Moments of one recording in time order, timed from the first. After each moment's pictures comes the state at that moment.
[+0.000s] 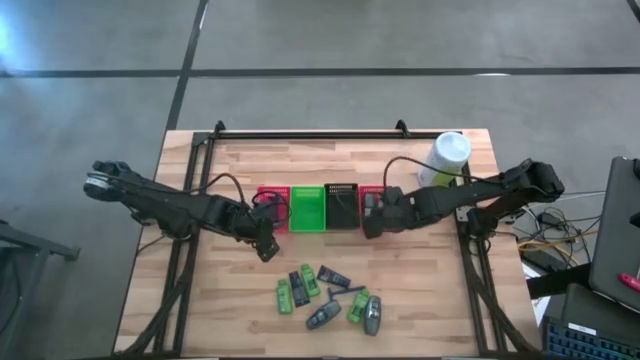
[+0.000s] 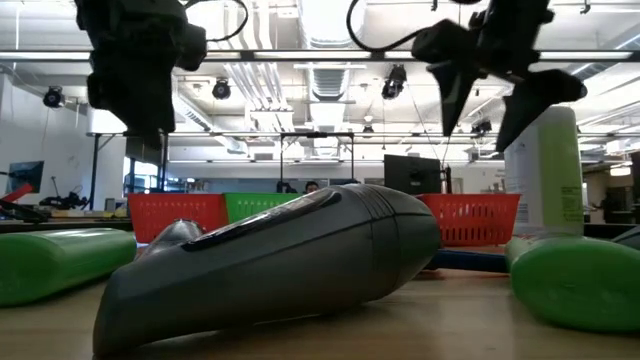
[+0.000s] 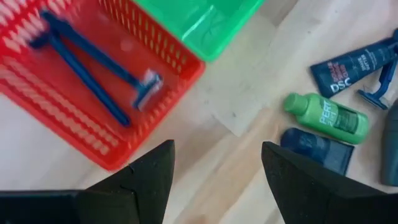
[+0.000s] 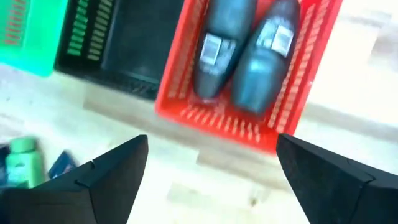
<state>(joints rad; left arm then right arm) -0.25 1.26 0.94 -0.80 -0.18 -0.96 0.18 1.46 1.10 -0.97 0.24 1.48</state>
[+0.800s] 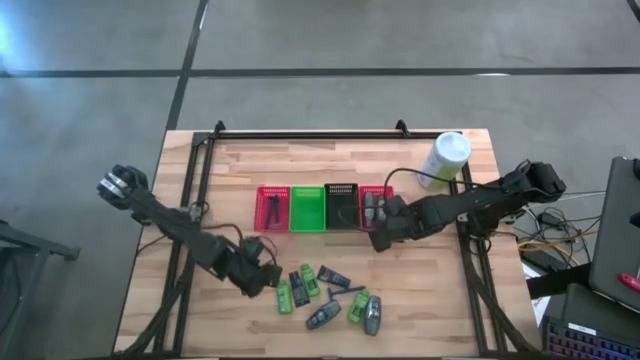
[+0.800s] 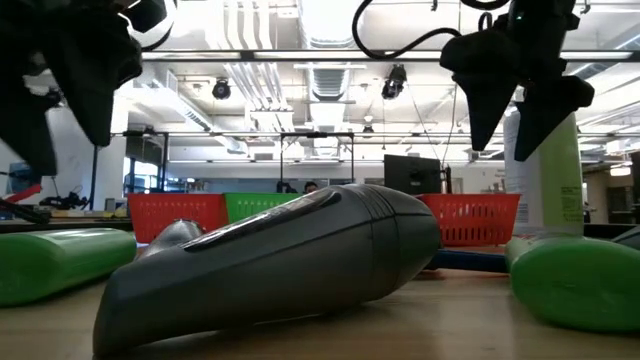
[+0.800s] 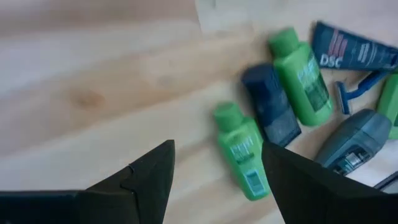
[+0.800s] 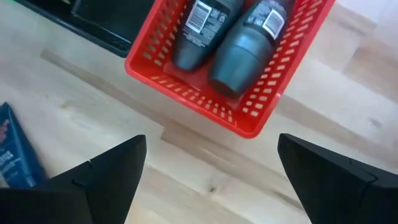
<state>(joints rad) -0.59 1.45 0.95 -0.66 -0.20 -1.89 0.24 1.45 1.04 -0.99 0.26 1.31</state>
